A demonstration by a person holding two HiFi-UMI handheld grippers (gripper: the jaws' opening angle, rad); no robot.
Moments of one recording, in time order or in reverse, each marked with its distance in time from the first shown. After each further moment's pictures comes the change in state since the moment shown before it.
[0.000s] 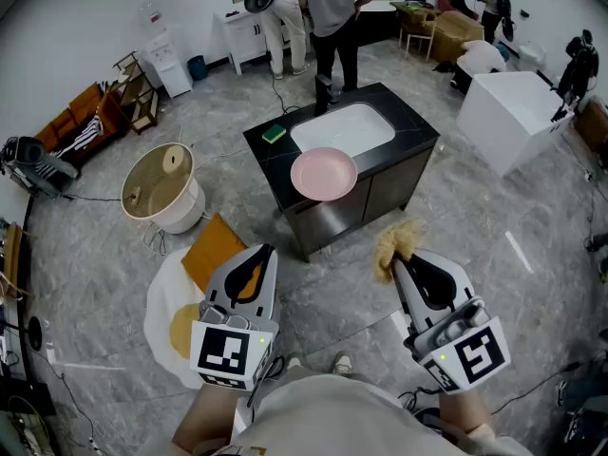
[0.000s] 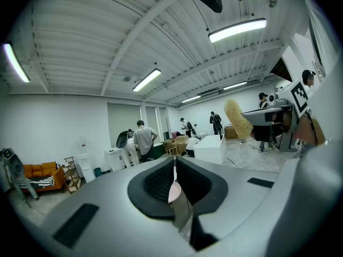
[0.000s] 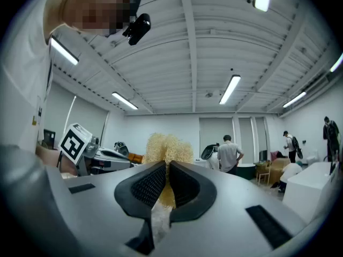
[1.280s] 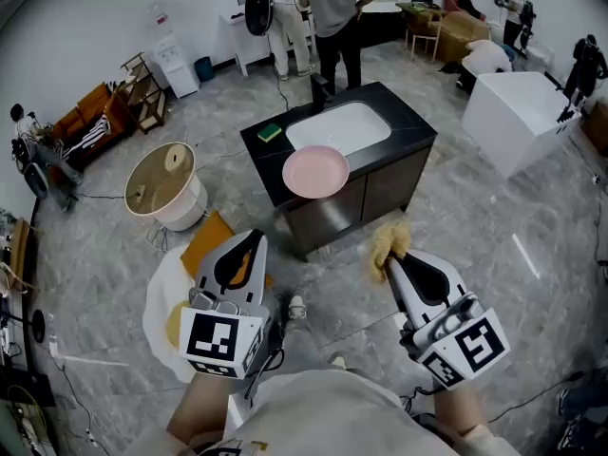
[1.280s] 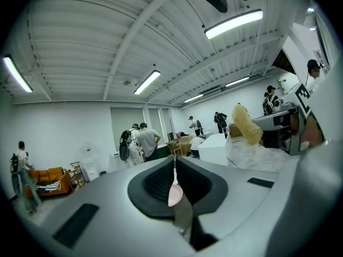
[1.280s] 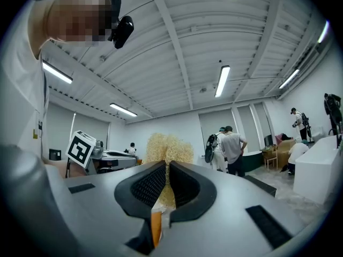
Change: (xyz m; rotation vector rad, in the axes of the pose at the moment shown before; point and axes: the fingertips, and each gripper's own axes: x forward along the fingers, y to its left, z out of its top) left arm 0.020 -0.038 0.017 0.030 0.001 0.043; right arm -0.040 -0.037 -0.027 0.155 -0.017 0.048
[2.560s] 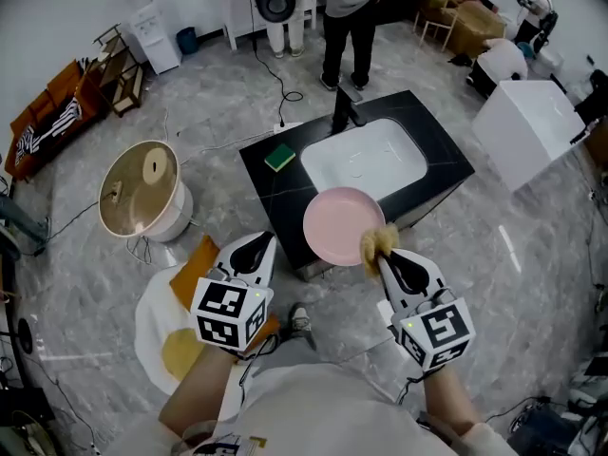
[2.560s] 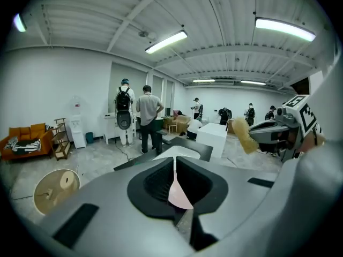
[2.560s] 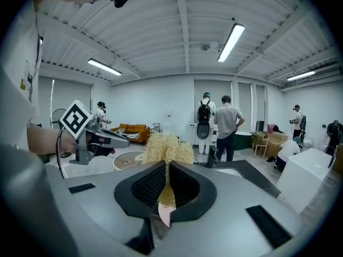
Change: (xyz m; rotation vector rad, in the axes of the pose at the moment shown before) left arm 0.263 0.210 -0.161 -0.287 0.280 -0.146; right arm 0.318 -0.135 -0.124 -0.074 0.407 -0.122
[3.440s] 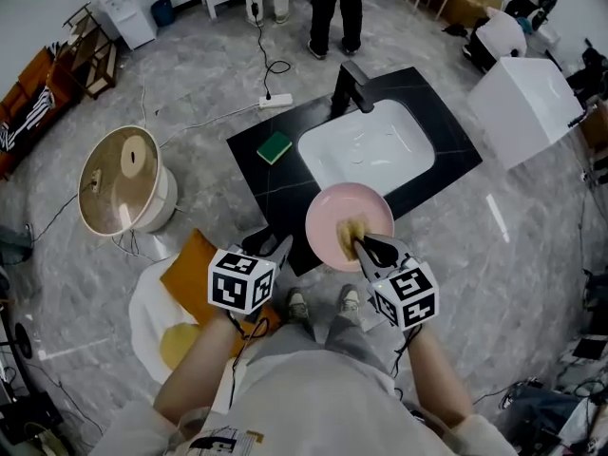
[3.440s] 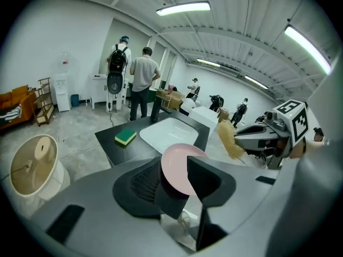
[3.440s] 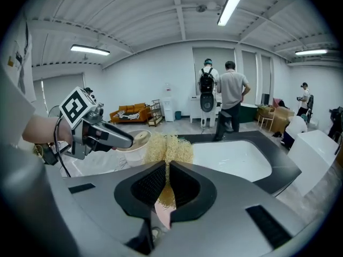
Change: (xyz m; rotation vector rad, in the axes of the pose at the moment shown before) left arm 0.115 0.052 -0.097 -0.179 0.290 -0.190; right arm 0.145 -0.016 -0.089 0.097 0.283 0.054
